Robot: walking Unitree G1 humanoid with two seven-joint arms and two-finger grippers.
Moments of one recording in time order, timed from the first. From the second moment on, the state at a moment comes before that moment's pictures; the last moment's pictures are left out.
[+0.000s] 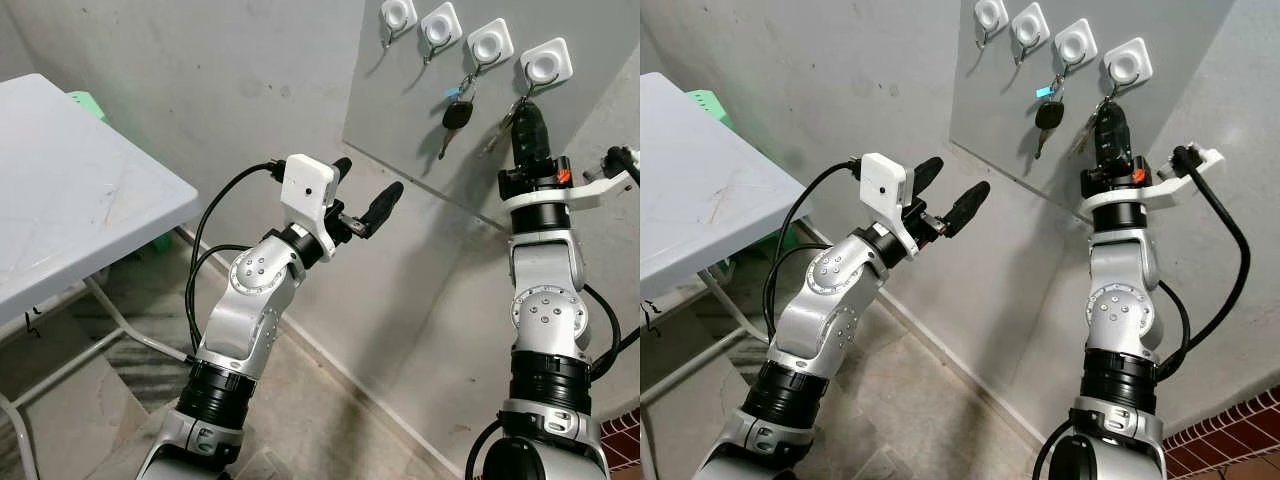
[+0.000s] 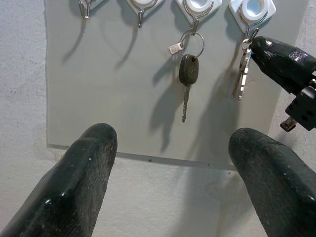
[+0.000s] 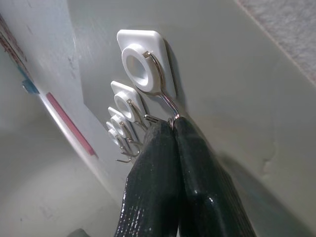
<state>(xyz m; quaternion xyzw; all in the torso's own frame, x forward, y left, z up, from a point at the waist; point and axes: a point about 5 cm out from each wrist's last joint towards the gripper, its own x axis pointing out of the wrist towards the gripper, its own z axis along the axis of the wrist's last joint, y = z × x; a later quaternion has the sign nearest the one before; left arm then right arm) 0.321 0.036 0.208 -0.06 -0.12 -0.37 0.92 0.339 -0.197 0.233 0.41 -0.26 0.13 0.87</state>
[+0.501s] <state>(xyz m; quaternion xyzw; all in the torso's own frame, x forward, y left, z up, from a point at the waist) 0.322 0.038 0.207 -0.06 -0.12 -0.35 0.93 0.339 -0.197 0.225 0.41 -0.25 0.12 0.87</state>
